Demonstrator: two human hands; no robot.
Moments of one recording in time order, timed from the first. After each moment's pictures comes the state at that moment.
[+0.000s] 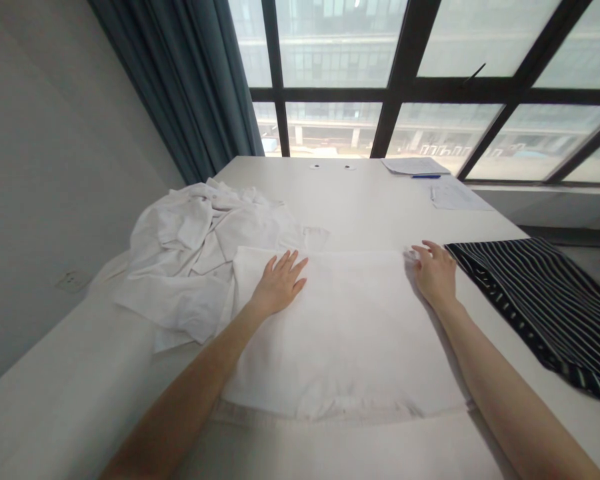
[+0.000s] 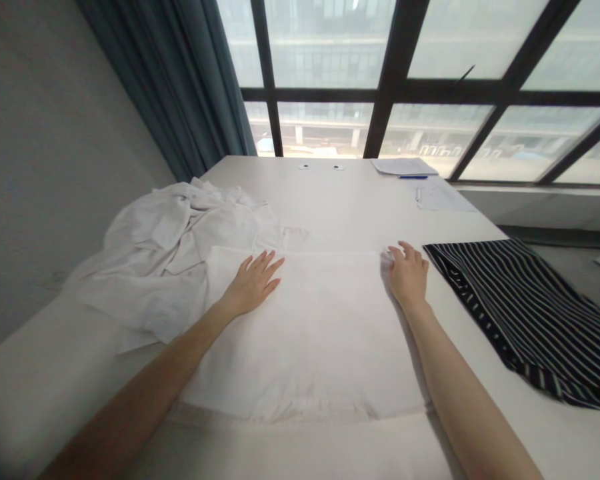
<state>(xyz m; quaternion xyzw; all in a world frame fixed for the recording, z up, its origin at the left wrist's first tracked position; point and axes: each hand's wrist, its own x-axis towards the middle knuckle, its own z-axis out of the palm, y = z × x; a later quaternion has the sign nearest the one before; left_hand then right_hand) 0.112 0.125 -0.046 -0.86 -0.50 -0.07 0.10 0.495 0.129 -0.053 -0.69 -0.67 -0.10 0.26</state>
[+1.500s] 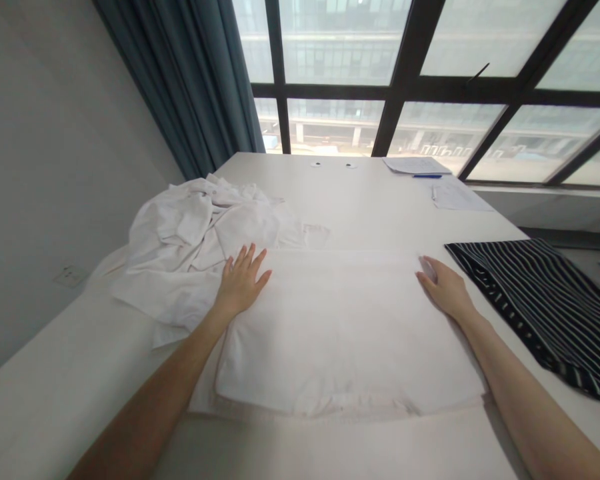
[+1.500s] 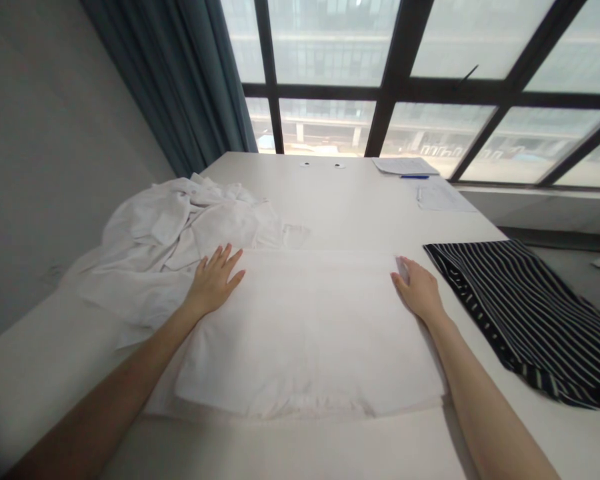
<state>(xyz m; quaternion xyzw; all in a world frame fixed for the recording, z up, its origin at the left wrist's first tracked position) 0.046 0.119 -0.050 -0.77 -0.62 -0.13 0.09 0.533 0.106 -0.066 -0.70 -0.66 0.03 0.27</state>
